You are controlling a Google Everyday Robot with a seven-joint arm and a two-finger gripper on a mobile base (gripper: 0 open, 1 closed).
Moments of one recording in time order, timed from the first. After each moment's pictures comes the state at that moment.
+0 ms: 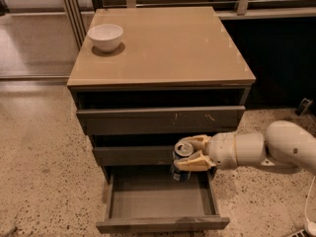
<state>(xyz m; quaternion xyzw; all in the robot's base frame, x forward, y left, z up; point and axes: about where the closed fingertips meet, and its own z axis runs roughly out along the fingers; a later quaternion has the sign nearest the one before) 0.483 -0.083 0.701 -0.48 0.69 0.34 0.42</state>
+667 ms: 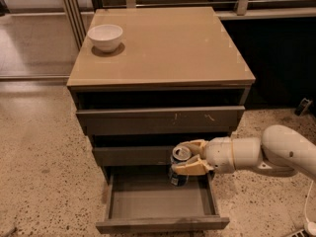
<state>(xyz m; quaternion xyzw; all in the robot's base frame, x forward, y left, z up) 0.474 -0.077 0.684 -0.48 0.69 0.36 0.41</state>
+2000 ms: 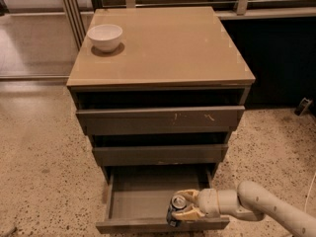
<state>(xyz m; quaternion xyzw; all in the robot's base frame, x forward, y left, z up) 0.438 -0.081 0.421 -0.48 0.66 0.42 0.39</state>
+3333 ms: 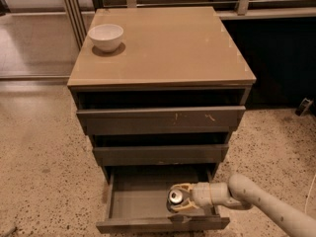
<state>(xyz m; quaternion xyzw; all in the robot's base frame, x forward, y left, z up) 0.486 -0.081 0.364 -0.58 0.59 0.35 0.44</state>
